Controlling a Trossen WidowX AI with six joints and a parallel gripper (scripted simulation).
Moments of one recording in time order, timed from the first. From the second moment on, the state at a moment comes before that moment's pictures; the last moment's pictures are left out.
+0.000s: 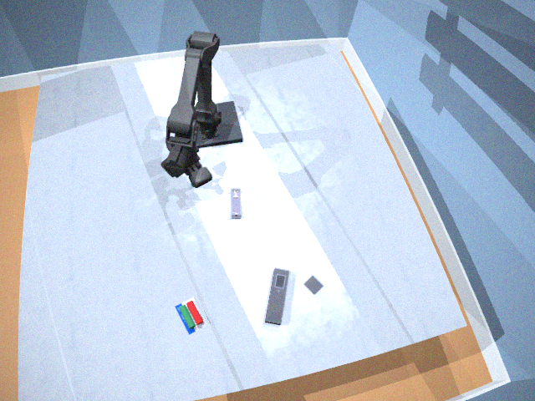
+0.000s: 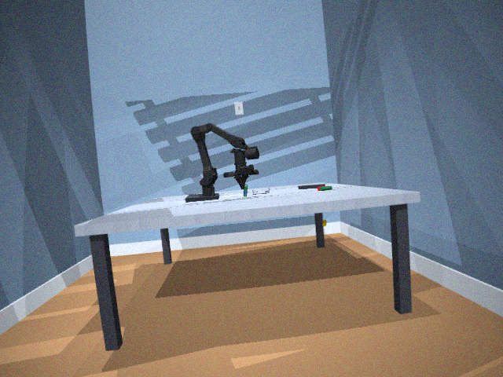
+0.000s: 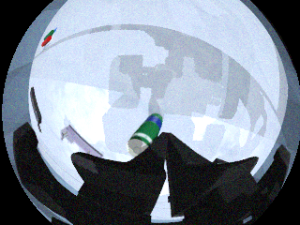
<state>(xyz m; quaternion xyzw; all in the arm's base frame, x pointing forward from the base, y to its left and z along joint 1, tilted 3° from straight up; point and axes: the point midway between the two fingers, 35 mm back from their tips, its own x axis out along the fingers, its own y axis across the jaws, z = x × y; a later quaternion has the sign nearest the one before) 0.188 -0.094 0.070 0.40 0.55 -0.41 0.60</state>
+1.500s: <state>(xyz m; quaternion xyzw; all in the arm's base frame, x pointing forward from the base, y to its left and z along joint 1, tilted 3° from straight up) 0.217 -0.077 0.149 0.40 0.55 -0.41 0.61</state>
